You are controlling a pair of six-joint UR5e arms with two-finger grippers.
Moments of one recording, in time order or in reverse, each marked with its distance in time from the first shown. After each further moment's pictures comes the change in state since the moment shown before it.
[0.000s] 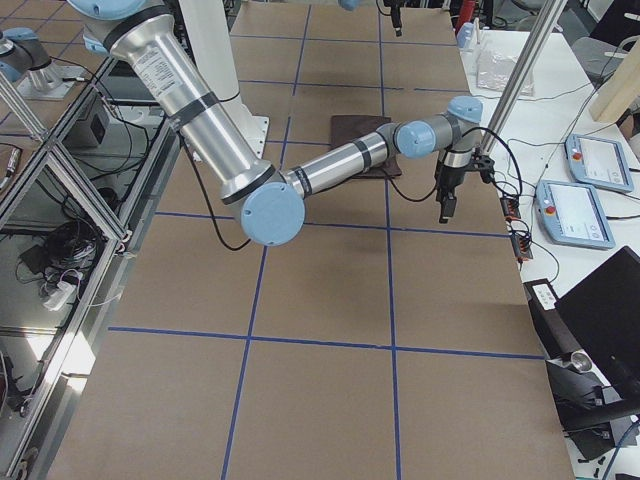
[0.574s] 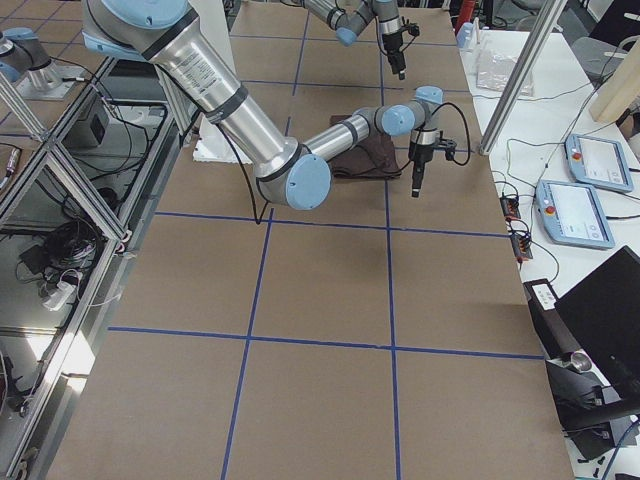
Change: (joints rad) left arm 0.400 -0.318 0.174 -0.174 0.120 -0.939; right arm -0.380 0.327 -0.243 0.003 -0.265 0.539
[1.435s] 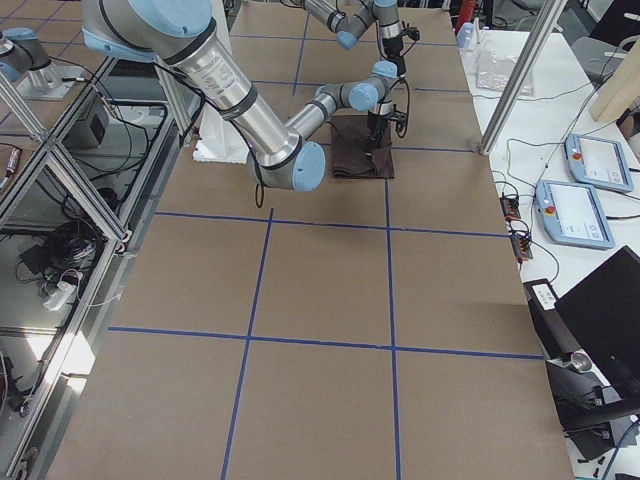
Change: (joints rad) left arm 0.046 -0.045 0.063 -0.006 0.041 -0.057; right arm -0.283 0.114 0.014 0.004 -0.002 0.481
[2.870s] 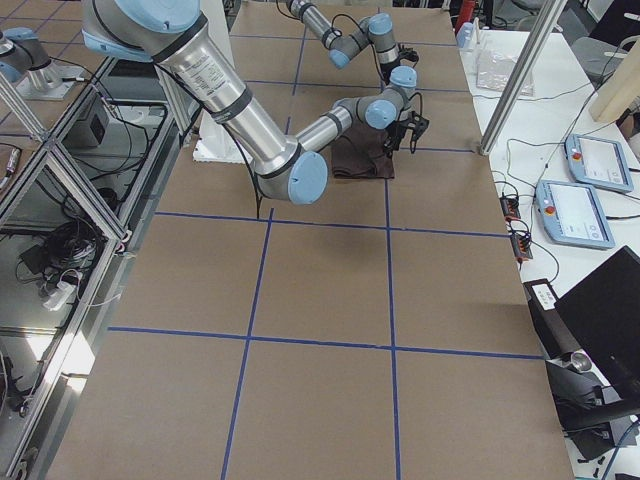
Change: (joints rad) left arm 0.057 -0.157 0.187 -0.012 0.117 -0.115; right arm 0.189 -0.039 -0.031 0.277 0.246 0.089
